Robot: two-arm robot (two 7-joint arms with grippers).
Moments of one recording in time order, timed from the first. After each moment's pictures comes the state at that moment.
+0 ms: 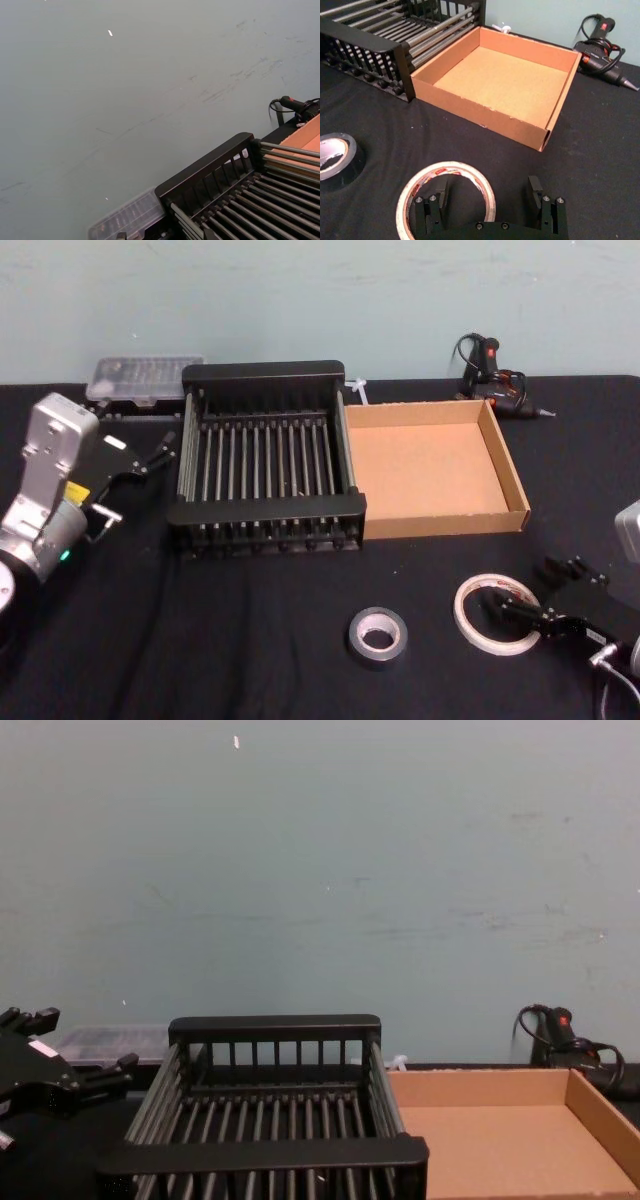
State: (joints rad) left arm -0.20 0.60 0.45 -1.41 -0.25 -0.12 0.03; right arm -0.25 0.65 -0.18 -1.76 0.40 0.21 0.27
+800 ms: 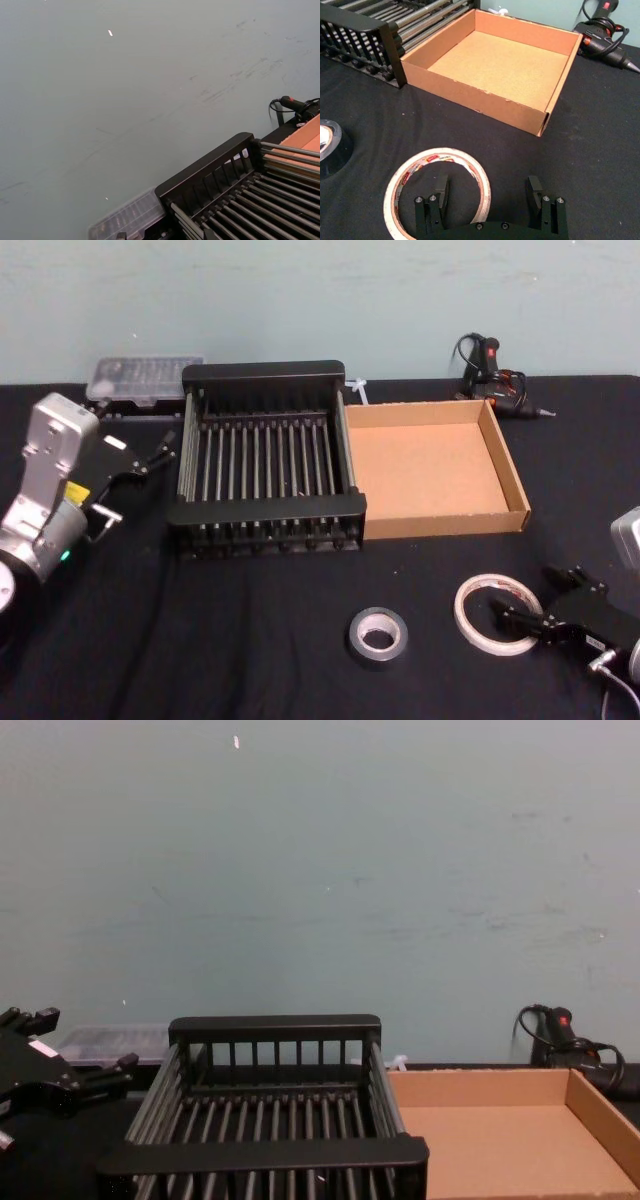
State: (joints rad) left arm -0.20 0.60 0.45 -1.41 -0.25 -0.12 0.03; right arm -0.24 0.60 -0.16 -1.71 0.36 0.23 0.32
